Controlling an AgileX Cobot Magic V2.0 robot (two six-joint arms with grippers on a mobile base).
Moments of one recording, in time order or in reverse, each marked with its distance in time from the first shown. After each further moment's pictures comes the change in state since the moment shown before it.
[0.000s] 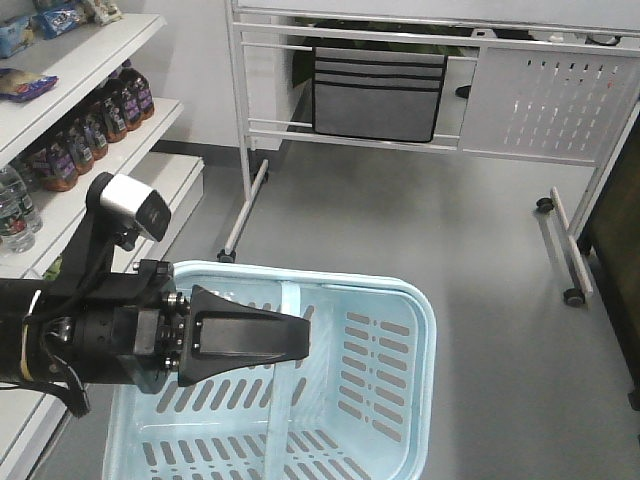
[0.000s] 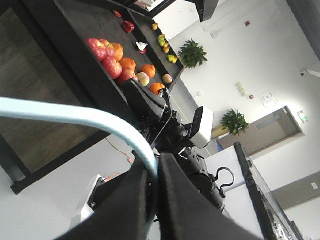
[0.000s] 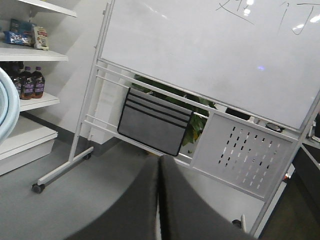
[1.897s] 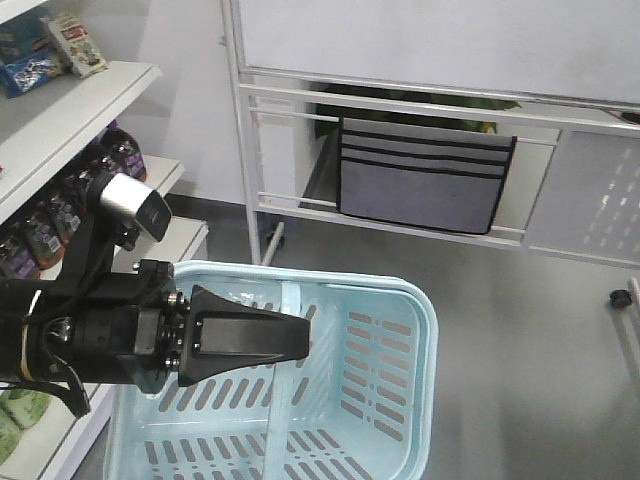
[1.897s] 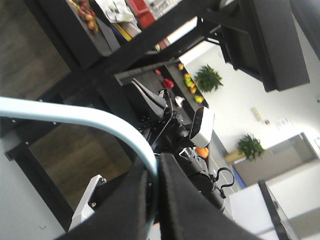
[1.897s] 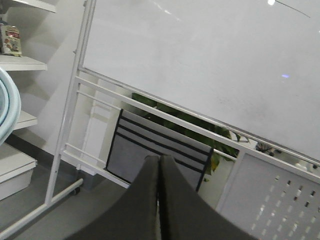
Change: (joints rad) left arm 0.000 0.000 0.000 0.000 0.000 0.000; right arm 0.000 0.000 0.000 0.000 0.000 0.000
